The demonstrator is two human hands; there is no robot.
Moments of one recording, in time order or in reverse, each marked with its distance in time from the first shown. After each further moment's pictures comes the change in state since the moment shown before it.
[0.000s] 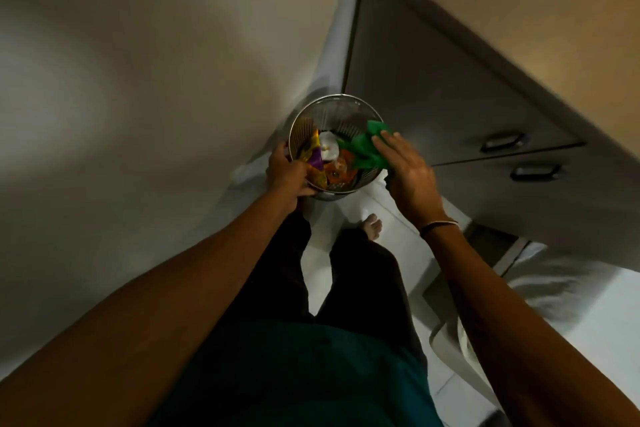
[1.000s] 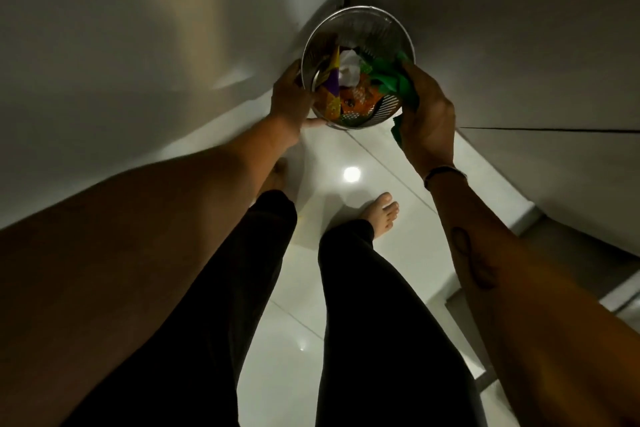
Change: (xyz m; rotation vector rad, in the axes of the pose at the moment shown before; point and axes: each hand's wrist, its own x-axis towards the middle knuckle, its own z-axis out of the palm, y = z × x) left_hand 0.340 -0.149 0.141 -0.036 -0.251 0.059; right_hand 0.106 0.206 0.306 0.305 0.105 0.327
